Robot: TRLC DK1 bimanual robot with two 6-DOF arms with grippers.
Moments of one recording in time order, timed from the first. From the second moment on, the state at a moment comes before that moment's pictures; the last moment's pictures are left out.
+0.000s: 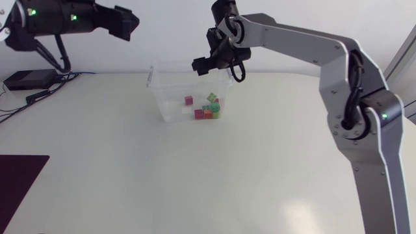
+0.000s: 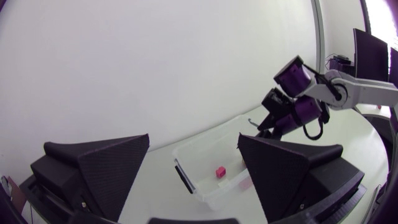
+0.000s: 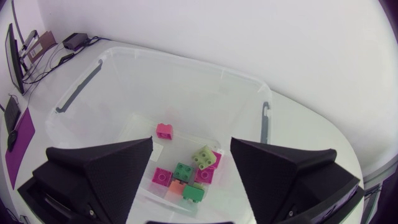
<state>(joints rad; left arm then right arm) -0.21 1.41 1.34 -0.20 0.09 0.24 0.46 2.35 2.24 -0.62 0.04 0.00</state>
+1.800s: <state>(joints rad) -0.01 0.20 0.12 0.04 0.00 0.25 0.05 0.36 0.27 -0.07 0.12 -0.17</state>
